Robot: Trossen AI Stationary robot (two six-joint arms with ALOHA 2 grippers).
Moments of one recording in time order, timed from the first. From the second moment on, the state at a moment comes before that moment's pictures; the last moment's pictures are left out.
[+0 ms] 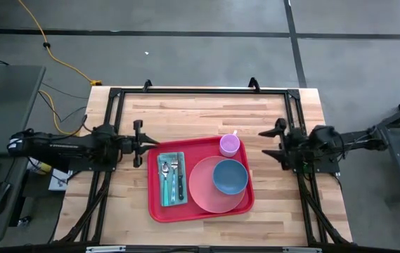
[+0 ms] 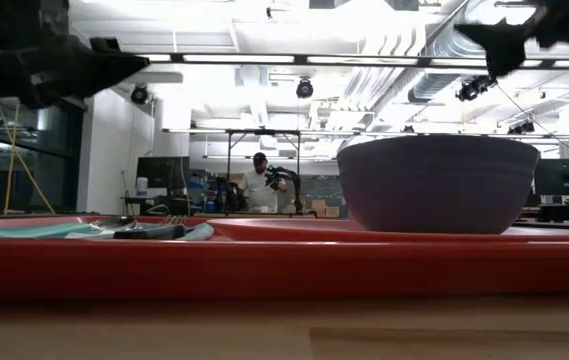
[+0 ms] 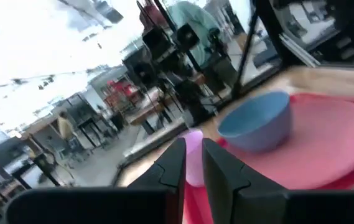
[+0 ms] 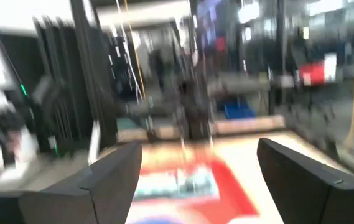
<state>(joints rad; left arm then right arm) 0.13 0.54 0.02 0.64 0.21 0.57 0.14 0.24 0.23 0.17 0.10 0.10</state>
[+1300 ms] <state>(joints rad) 0.13 0.01 0.02 0.18 0.21 0.62 -0.01 0.09 0.01 0.17 -0.13 0.02</state>
